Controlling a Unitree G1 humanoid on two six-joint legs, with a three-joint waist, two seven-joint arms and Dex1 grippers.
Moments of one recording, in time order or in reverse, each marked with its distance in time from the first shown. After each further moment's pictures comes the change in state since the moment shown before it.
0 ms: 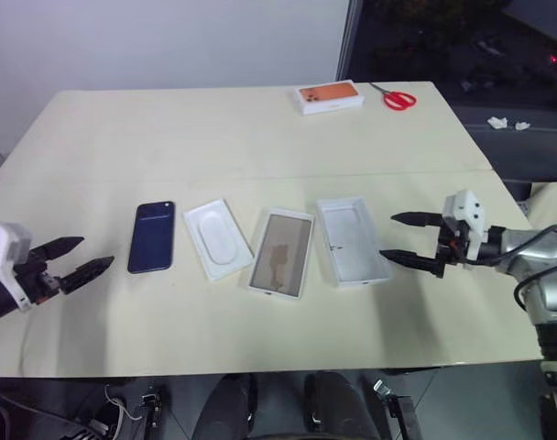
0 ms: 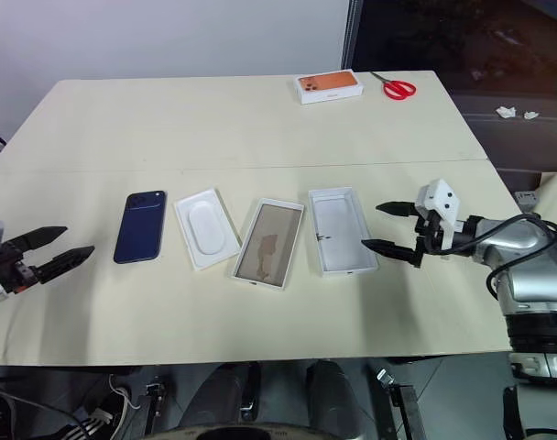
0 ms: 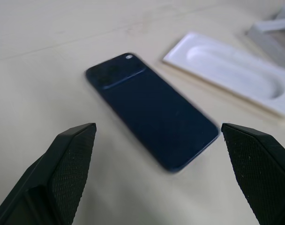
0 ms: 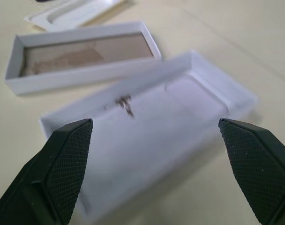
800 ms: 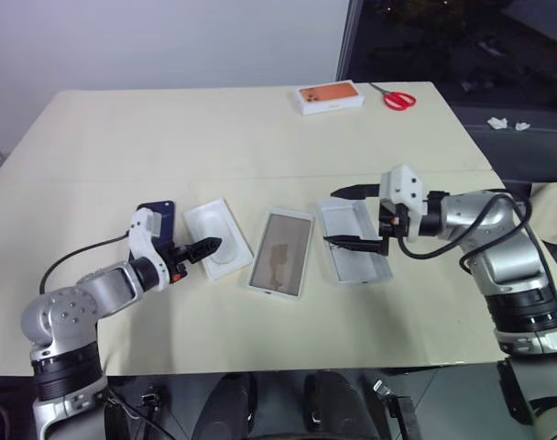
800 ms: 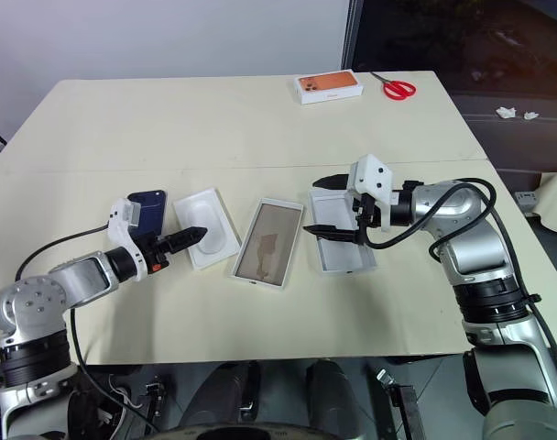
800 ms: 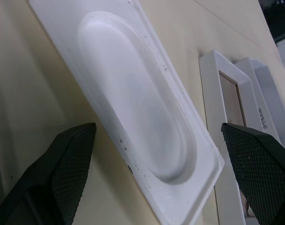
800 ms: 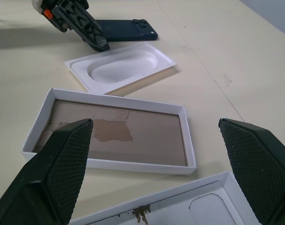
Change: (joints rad) left arm -0.321 -0.519 -0.057 -0.261 -0.358 0.789 0.836; right arm -0.187 0.107 0.169 -0.143 -0.050 0.041 -0.035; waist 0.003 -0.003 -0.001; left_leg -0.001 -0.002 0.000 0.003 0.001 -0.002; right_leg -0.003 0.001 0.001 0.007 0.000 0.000
